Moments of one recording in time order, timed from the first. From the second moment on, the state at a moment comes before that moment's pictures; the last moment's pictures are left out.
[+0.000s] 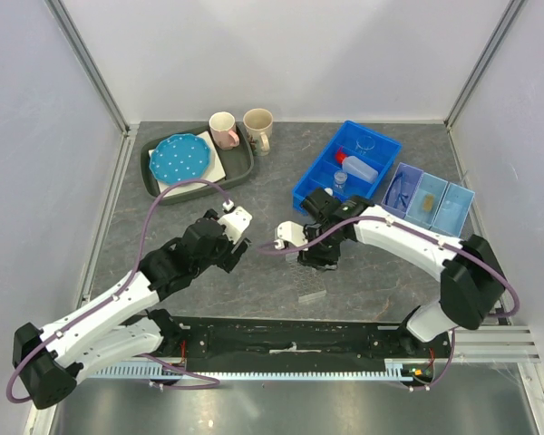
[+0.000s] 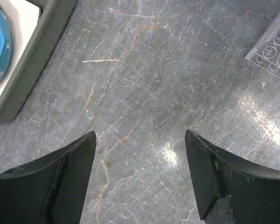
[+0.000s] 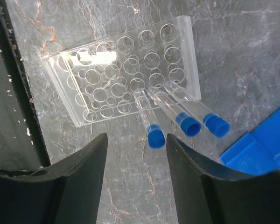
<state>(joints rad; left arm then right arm) -0.80 0.87 0.68 -0.46 -0.29 0.13 0.77 1.56 1.15 -0.90 -0.27 -0.73</state>
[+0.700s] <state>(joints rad) -0.37 0.72 0.99 -0.50 0.00 -0.15 0.19 1.15 1.28 -0.64 -0.22 -0.39</state>
